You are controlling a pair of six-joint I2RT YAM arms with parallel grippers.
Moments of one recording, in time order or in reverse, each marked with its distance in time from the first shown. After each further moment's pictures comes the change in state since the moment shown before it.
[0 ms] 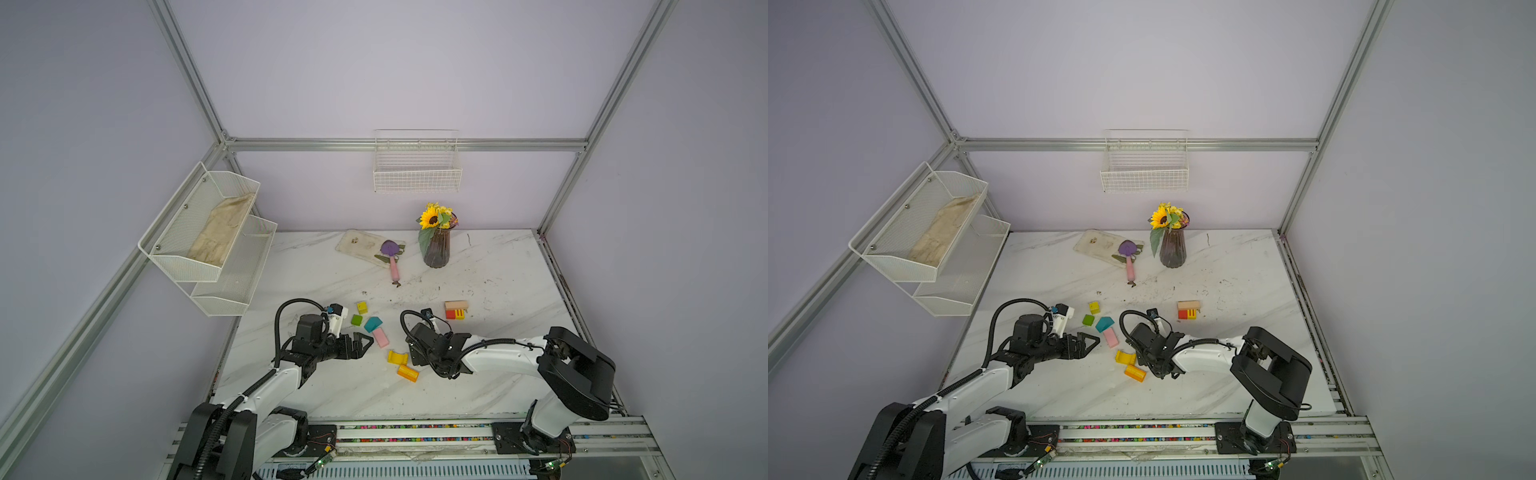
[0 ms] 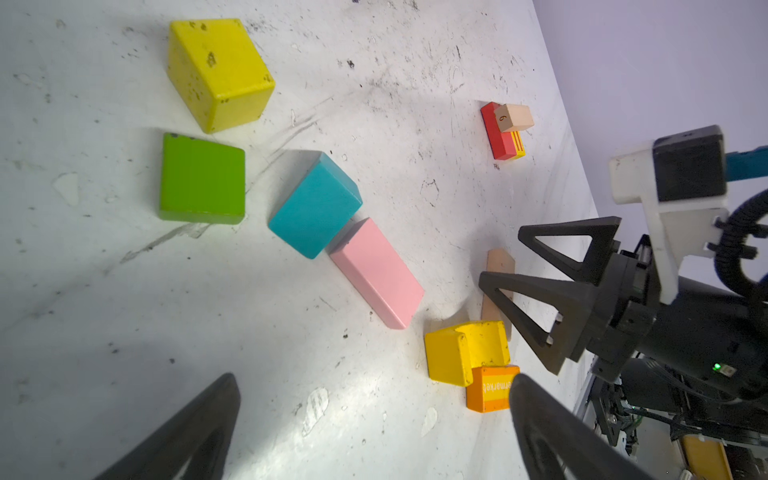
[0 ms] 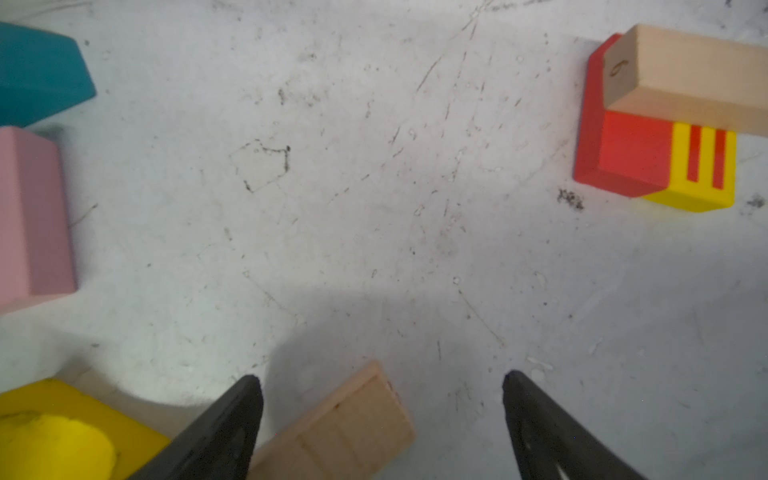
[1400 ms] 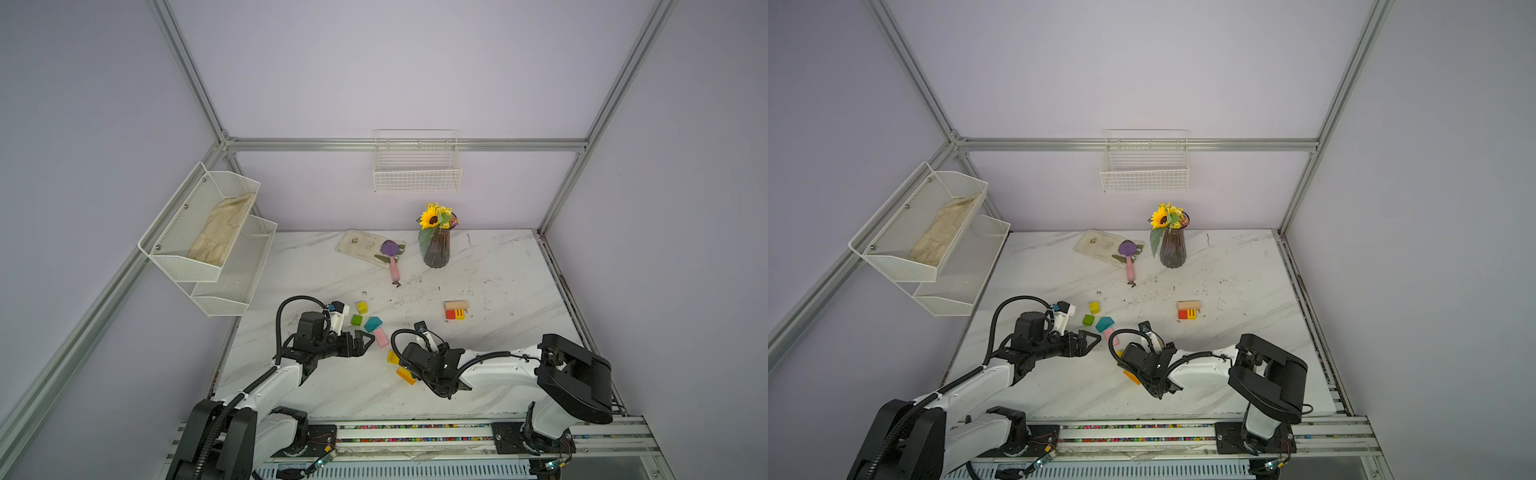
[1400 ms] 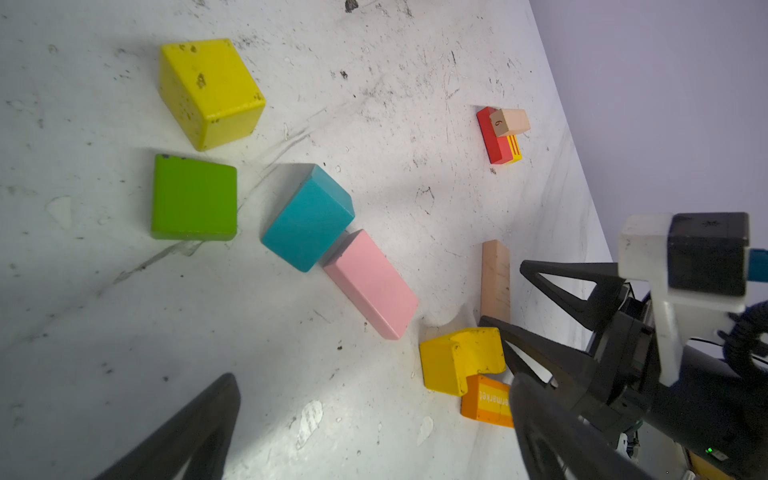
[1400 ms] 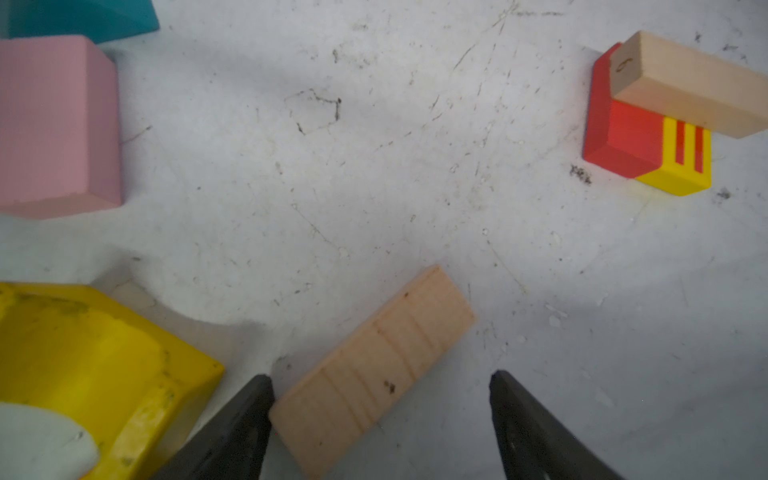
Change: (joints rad) left arm -0.014 0.016 0.026 -0.003 -0.008 0.002; right arm 0.121 0.016 -0.032 -0.006 0.150 0.048
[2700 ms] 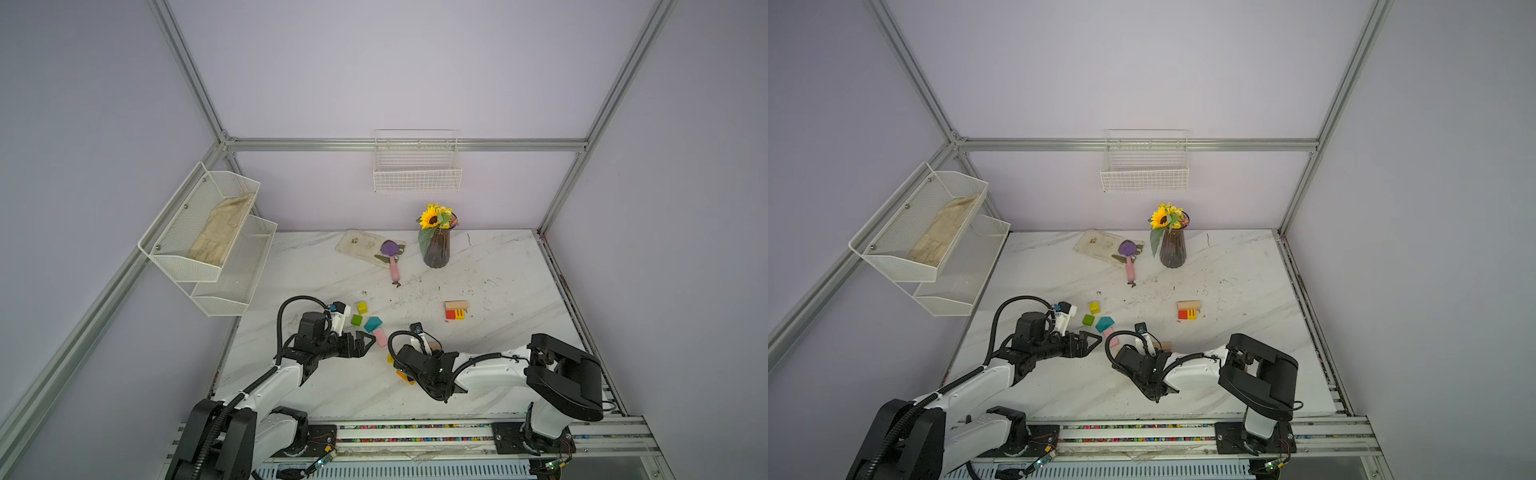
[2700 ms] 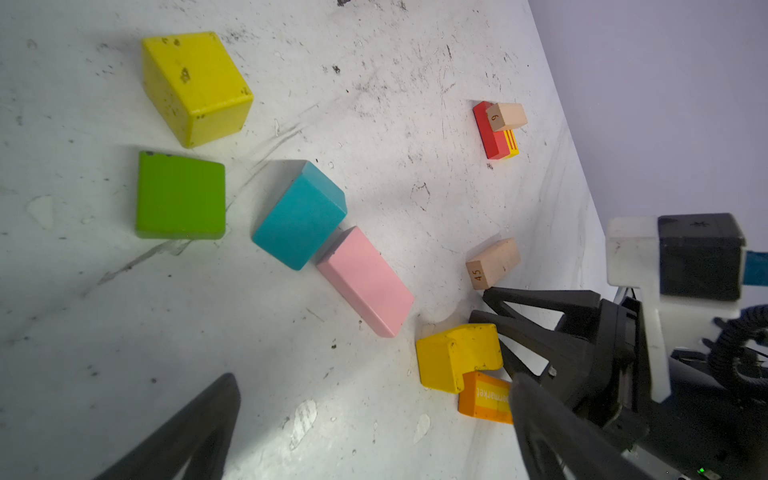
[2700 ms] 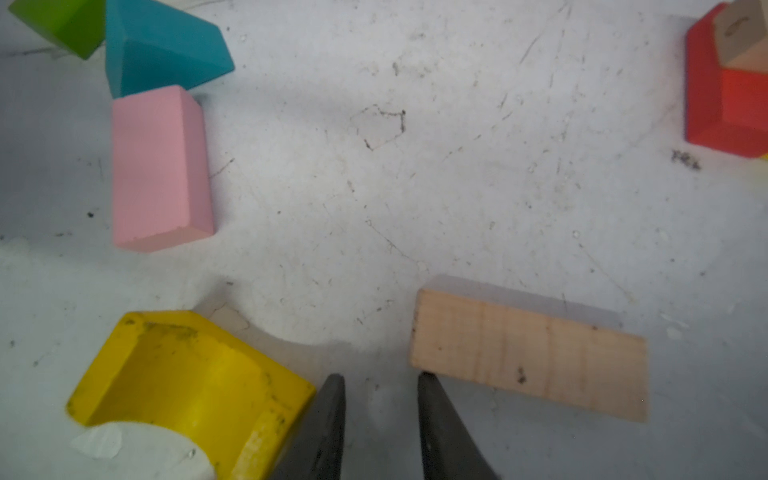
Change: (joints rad) left arm -0.013 0.000 0.000 0.000 0.000 0.002; right arm 0.040 0.051 0.005 0.124 -0.037 0.093
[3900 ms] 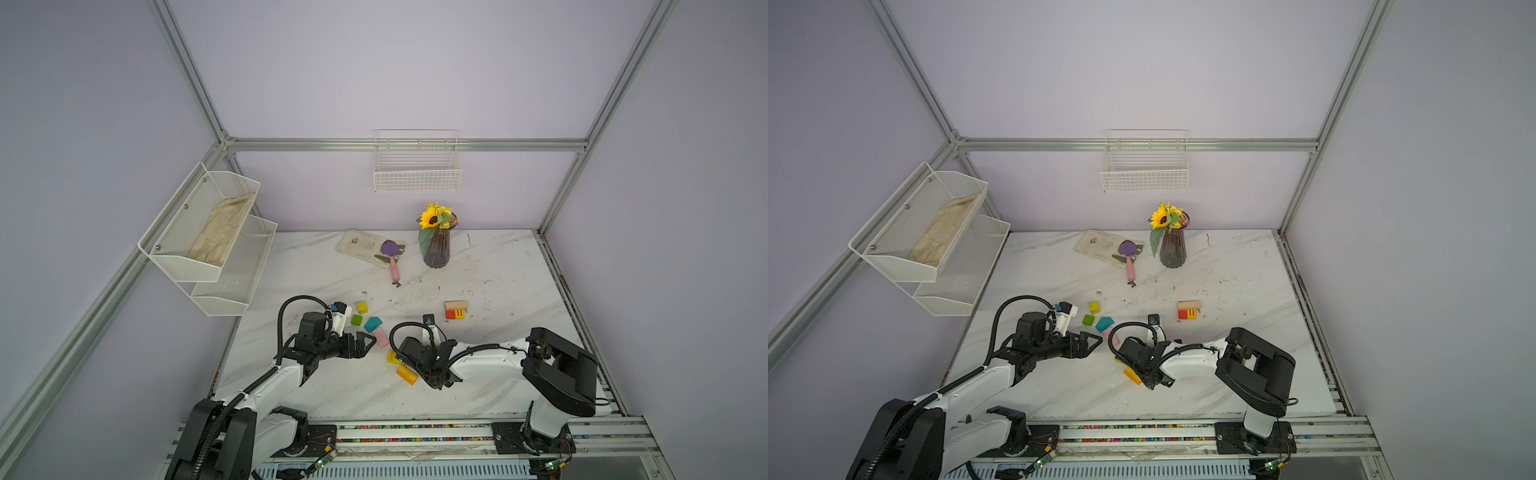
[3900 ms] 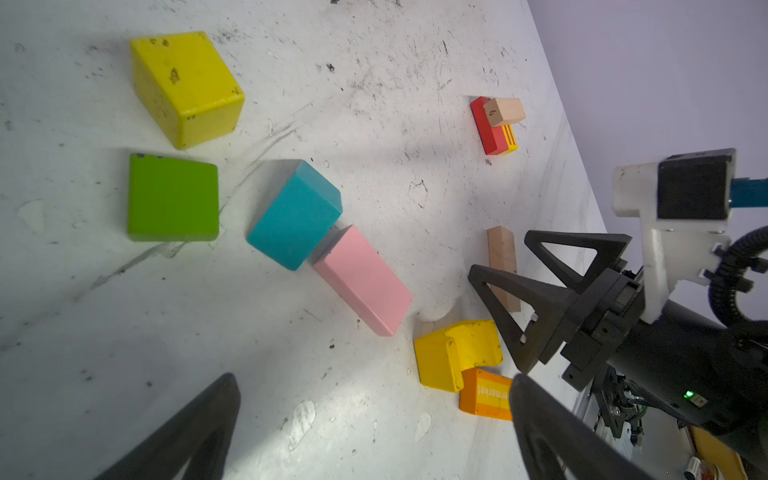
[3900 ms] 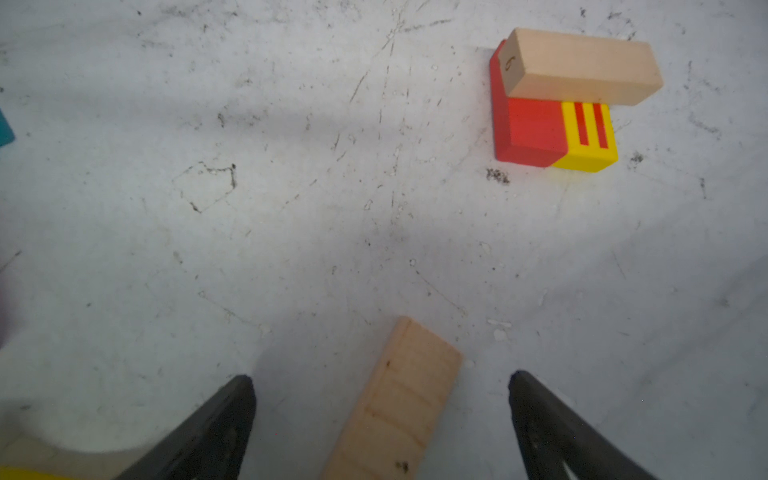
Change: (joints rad) left arm -0.006 0.000 0.000 0.000 0.000 0.015; right arm -0.066 0.027 0.077 -0.224 0.141 0.129
